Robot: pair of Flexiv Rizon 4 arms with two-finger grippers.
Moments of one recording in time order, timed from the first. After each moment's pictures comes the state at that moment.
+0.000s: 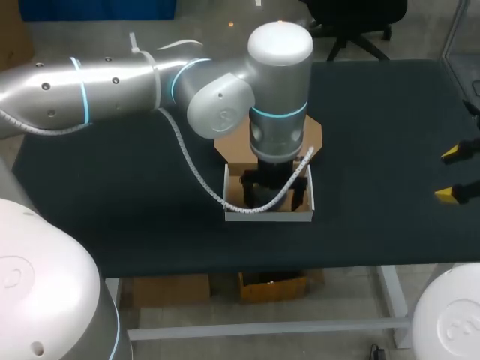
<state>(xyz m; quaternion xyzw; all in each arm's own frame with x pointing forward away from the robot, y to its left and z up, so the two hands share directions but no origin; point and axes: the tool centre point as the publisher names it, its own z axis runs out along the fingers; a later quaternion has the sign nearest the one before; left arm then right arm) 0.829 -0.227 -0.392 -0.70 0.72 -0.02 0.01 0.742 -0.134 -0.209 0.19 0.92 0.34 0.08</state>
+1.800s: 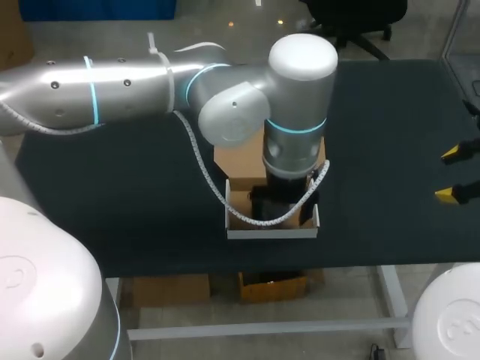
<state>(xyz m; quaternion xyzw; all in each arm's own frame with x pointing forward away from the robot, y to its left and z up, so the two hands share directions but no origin) 0.786 -0.243 -0.386 -0.73 0.68 -0.01 0.02 0.742 -0.134 -0.209 0.19 0.92 0.34 0.08</state>
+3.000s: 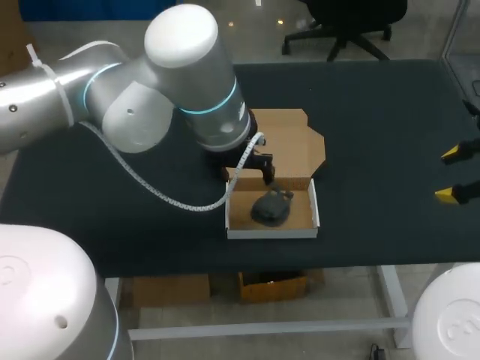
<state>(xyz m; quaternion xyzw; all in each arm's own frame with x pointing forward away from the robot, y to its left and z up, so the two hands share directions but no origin) 0.839 -0.169 -0.310 -0.61 0.77 -0.17 0.03 0.742 -0.134 -0.209 0.19 0.92 0.34 0.08</state>
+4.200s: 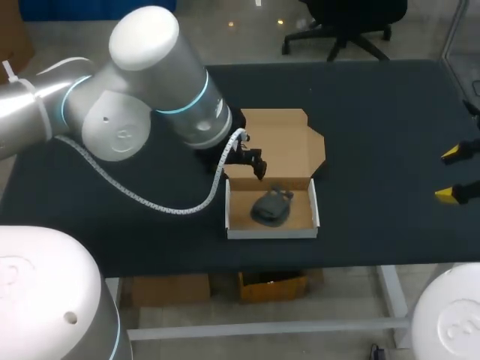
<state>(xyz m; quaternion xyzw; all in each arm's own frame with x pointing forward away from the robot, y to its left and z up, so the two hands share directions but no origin) 0.850 -0.156 -0.304 -0.59 0.78 -0.21 0.01 0.742 -0.134 -0.209 0.19 0.92 0.34 0.08</state>
